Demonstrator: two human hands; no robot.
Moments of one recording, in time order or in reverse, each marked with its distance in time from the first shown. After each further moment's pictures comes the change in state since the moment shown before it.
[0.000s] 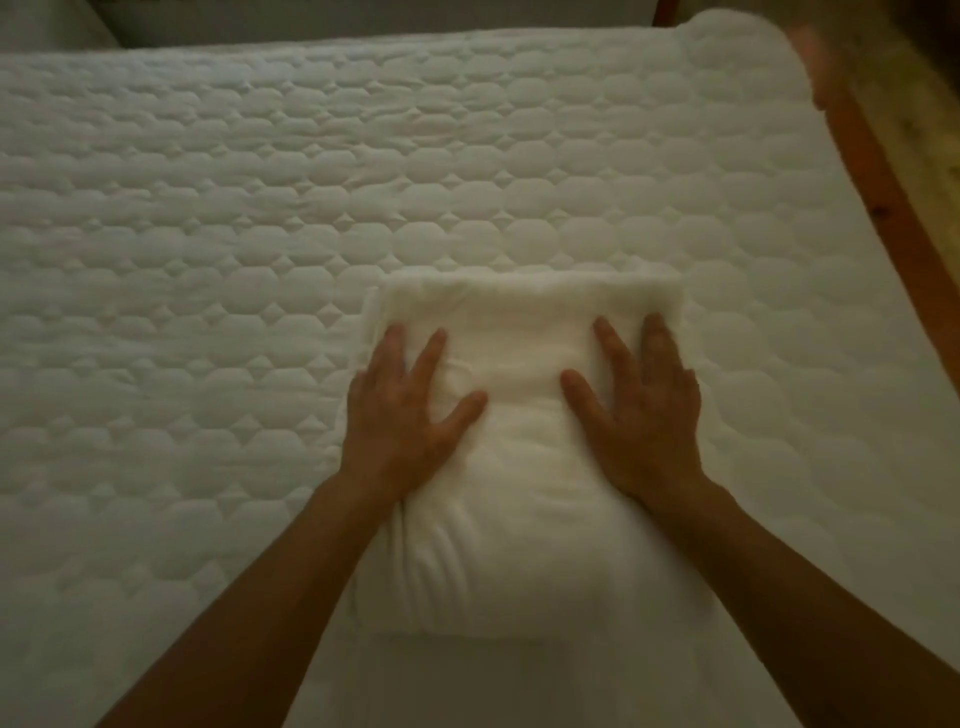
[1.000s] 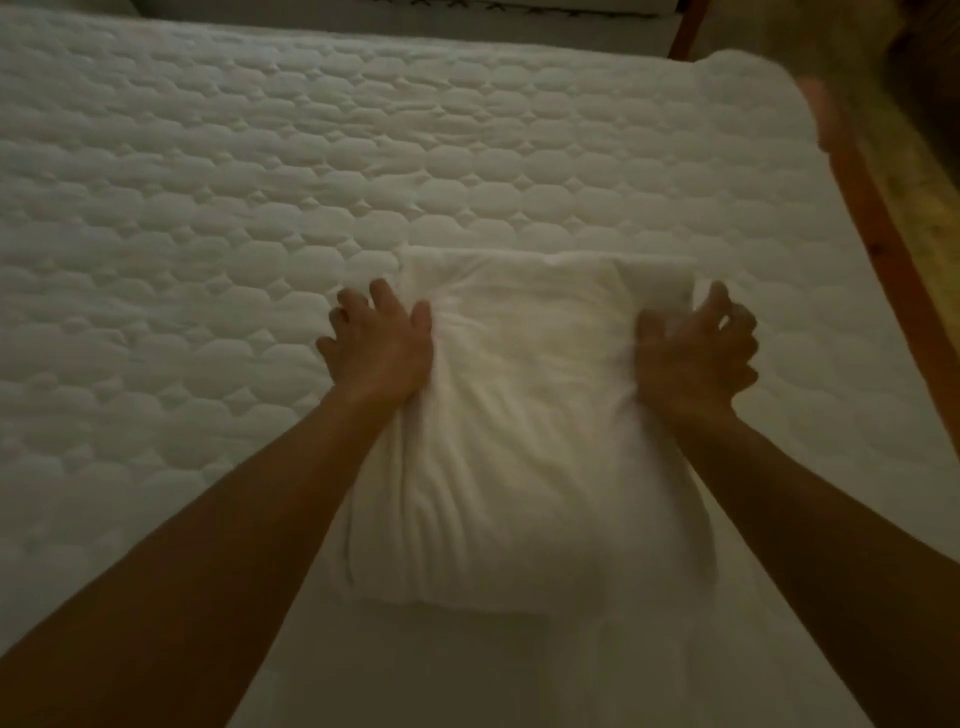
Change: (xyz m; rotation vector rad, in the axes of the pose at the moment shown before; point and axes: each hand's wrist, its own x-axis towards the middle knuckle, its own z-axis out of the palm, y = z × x) left_hand 0.050 0.004 -0.023 0.015 0.079 -0.342; right_hand 0.056 -0.015 -0.024 0.025 0.165 0.384
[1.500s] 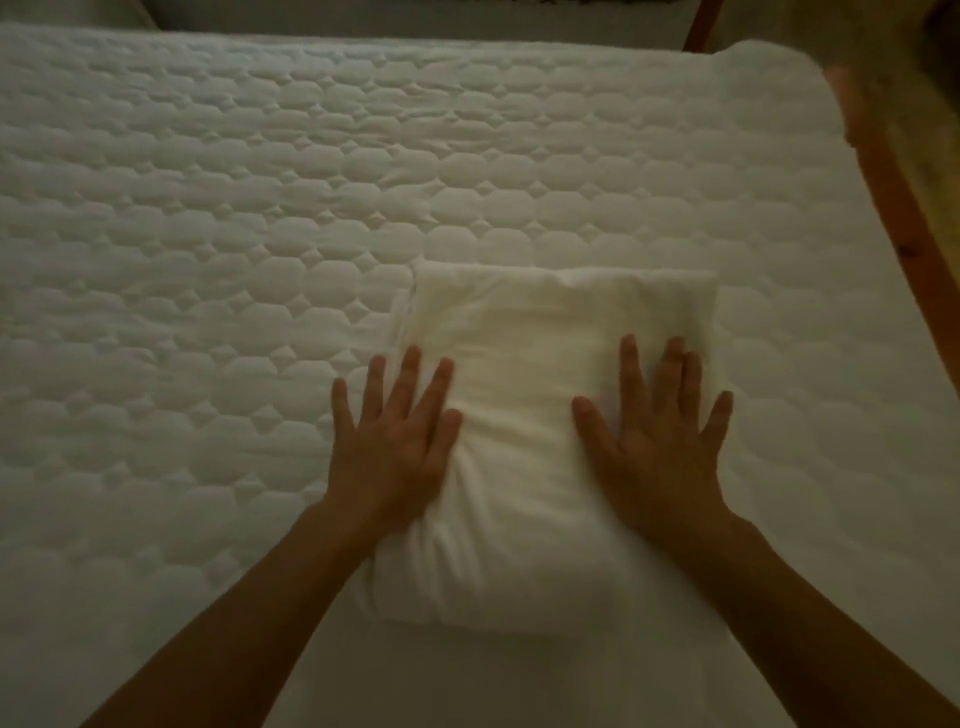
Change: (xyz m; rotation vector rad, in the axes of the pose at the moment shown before) left_hand -0.059 -0.054 0.009 0.224 -0.153 0.409; right_hand -0.073 0.012 -0.003 -0.283 -0.303 -0.422
